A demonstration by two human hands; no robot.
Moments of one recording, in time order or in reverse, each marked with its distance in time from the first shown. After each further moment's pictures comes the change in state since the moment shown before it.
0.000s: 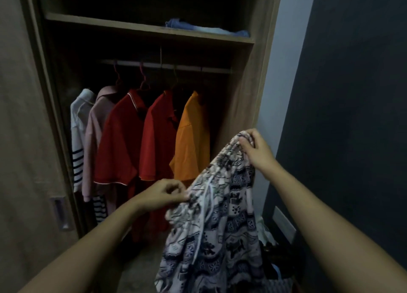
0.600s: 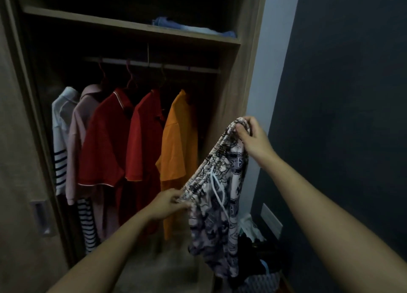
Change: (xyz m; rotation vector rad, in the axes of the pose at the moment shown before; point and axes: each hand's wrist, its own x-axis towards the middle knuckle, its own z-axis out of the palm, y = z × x) left_hand 0.021 -0.017 0.048 0.218 0.078 -0.052; right_hand 0.004 -0.018 -0.023 0.062 0.038 -0.052
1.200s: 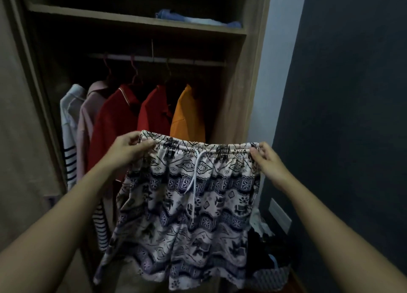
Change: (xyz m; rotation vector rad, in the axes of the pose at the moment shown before) left_hand -0.023 0.041 -0.131 -0.688 0.460 -0.062; right_hand -0.041 0.059 -0.014 0.011 -0.139 0.227
